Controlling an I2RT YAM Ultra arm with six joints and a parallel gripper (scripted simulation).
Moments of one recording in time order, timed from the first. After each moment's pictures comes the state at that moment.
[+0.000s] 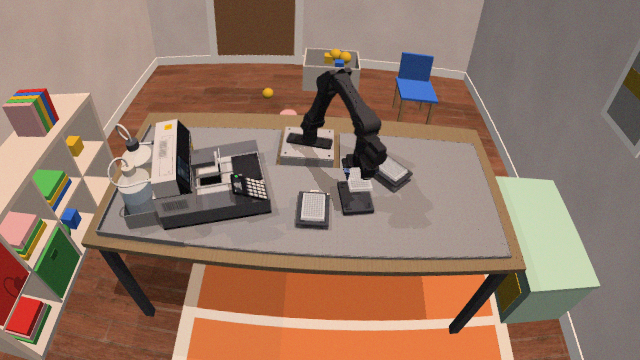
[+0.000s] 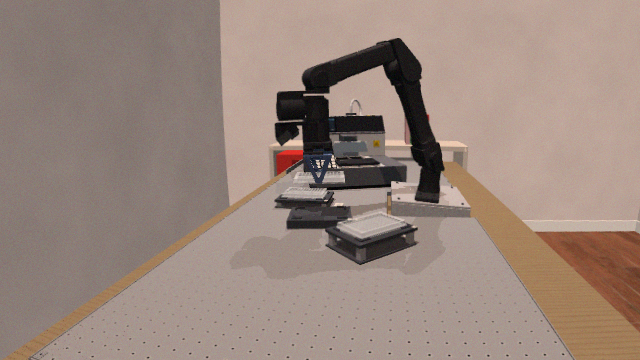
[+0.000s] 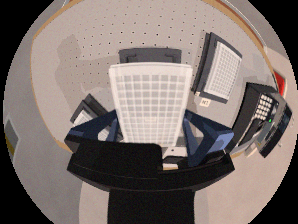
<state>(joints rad) 0.69 1.99 1.59 -1.23 -0.06 0.38</state>
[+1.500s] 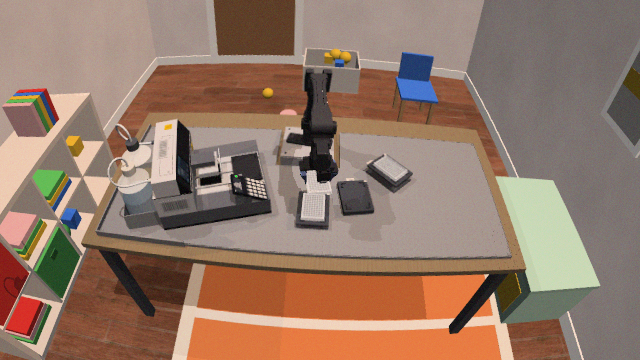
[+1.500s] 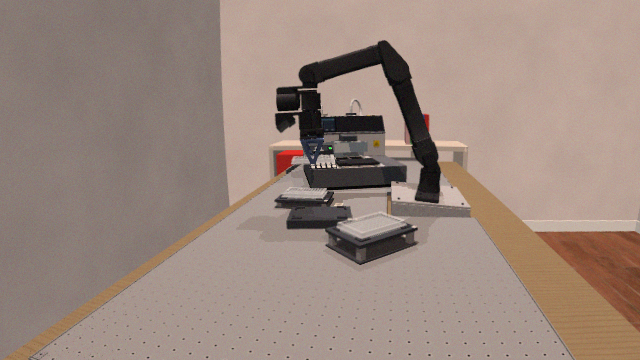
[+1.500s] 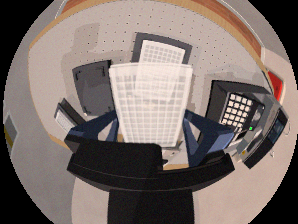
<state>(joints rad) 0.26 1.99 1.65 -1.31 -0.03 -0.09</state>
